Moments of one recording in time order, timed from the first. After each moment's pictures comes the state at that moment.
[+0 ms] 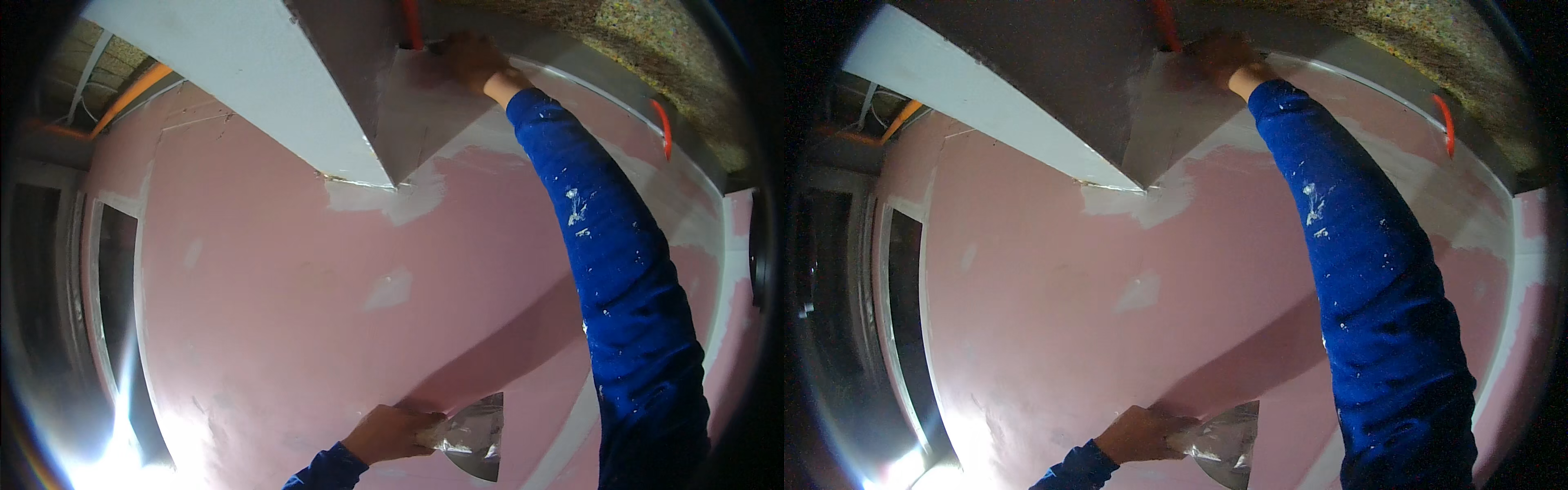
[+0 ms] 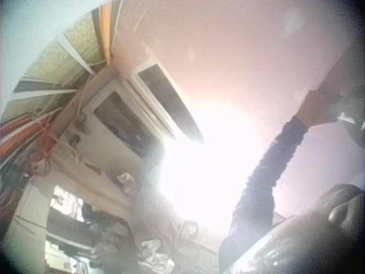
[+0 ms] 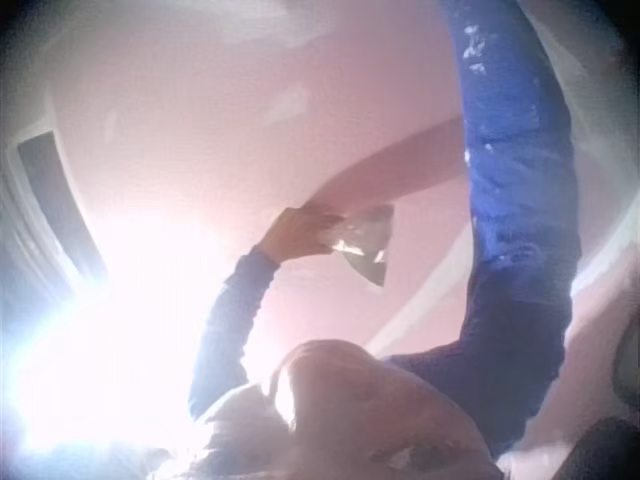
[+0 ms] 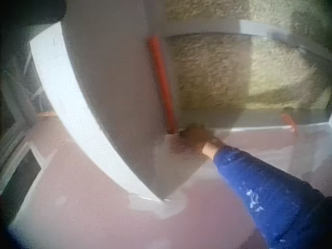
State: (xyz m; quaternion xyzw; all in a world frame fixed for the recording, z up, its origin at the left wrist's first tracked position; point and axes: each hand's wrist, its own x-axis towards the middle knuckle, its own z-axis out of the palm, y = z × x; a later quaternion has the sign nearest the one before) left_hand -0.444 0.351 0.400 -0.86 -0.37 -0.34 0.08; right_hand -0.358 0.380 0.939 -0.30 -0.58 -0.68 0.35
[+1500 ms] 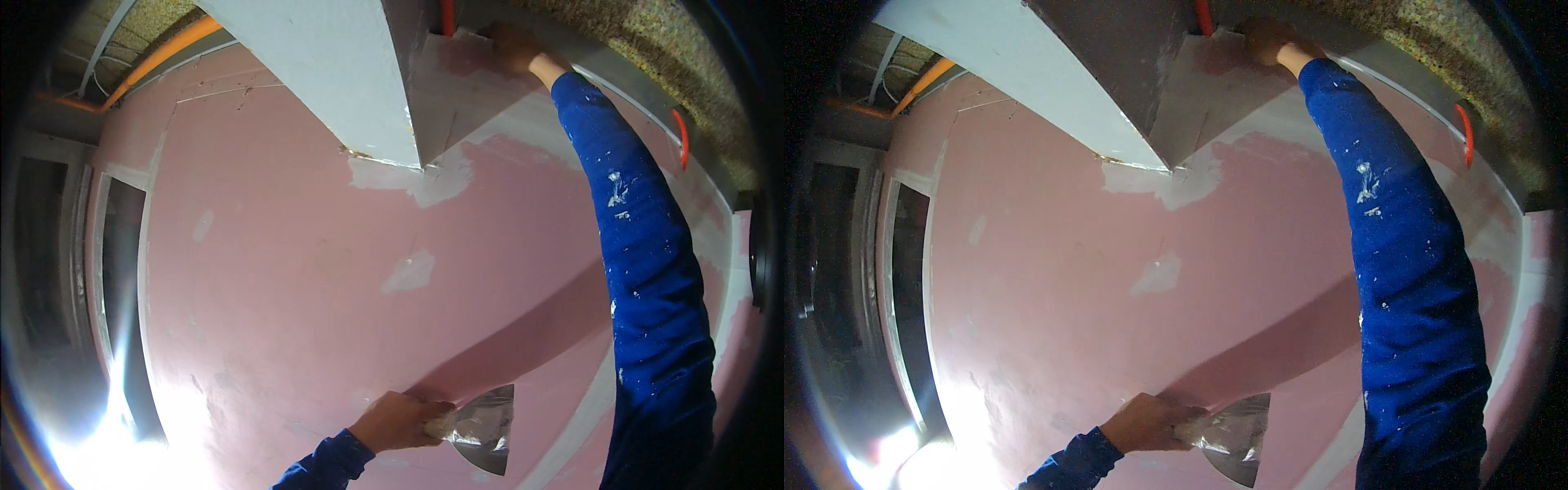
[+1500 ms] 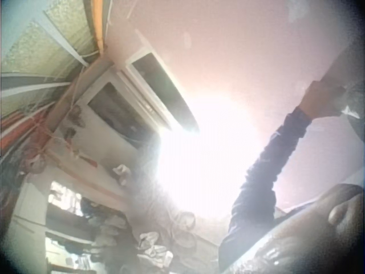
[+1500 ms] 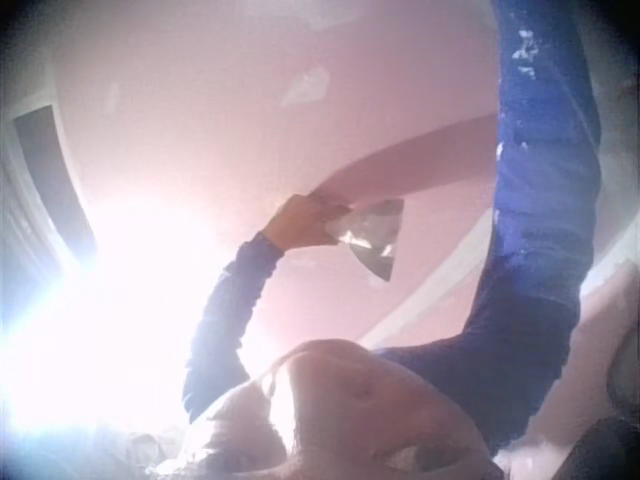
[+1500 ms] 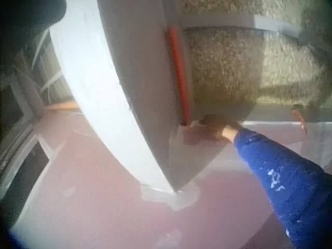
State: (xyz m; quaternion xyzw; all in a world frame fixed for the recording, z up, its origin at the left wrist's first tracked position) left_hand -0.439 0.349 0.400 -0.86 -0.36 -0.37 0.07; right_hand -0.332 0.375 0.963 -0.33 -0.61 -0.64 0.33
